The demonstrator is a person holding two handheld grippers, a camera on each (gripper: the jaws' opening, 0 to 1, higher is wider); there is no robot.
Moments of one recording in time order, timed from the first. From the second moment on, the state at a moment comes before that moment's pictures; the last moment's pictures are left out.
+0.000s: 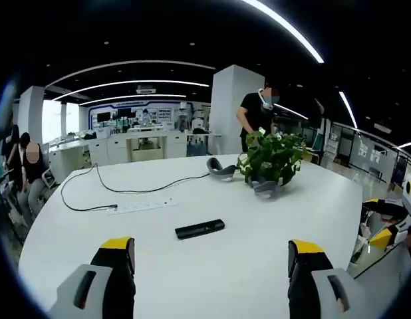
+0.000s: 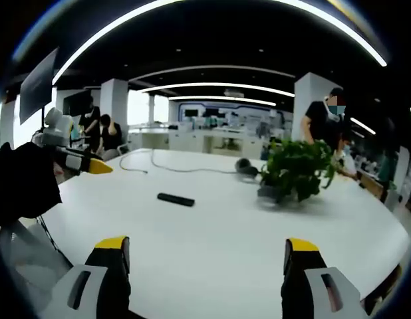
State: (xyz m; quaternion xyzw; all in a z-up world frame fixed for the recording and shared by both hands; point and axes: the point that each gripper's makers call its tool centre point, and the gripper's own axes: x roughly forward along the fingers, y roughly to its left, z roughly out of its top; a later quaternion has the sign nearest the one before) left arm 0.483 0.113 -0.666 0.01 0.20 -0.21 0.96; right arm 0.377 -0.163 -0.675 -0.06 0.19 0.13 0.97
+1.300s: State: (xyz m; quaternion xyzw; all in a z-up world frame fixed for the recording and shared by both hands) left arm 0.364 0.197 -0.695 -0.05 0.19 -0.04 0.98; right arm 0.375 -0.165 -0.670 -0.07 0.18 0.13 0.97
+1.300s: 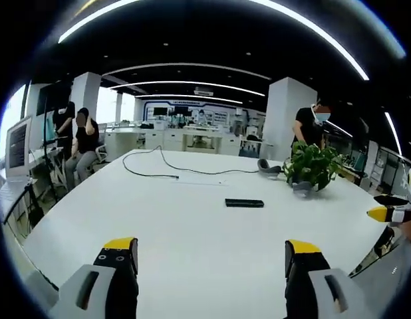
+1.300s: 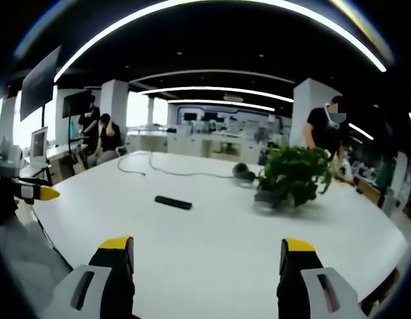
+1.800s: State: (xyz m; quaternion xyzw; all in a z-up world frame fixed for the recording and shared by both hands) left arm 0.361 0.217 -0.698 -0.03 0.20 -0.01 0.98; right arm 0.374 -0.161 -0.675 -0.08 0.19 0.14 0.97
